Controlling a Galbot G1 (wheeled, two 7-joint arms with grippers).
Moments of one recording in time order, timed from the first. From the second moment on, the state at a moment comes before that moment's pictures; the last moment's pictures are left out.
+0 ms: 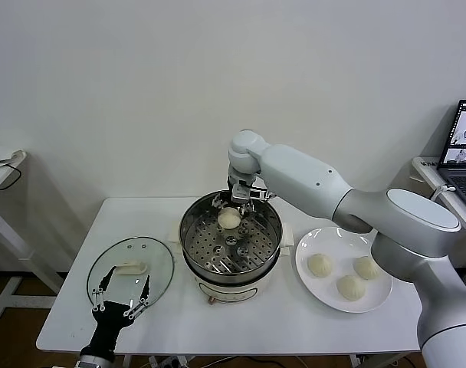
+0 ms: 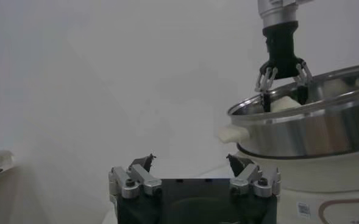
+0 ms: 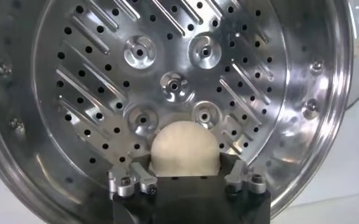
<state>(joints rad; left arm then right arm) 1.73 -1.36 -0.65 -2.02 0.09 -0.24 0.04 0.31 1.36 -0.90 0.94 -0.42 0.72 -1.19</state>
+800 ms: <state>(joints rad) 1.73 -1.36 -0.64 -2.02 0.10 -0.24 0.03 0.42 0.82 -1.09 1.12 0.14 0.10 -1.21</state>
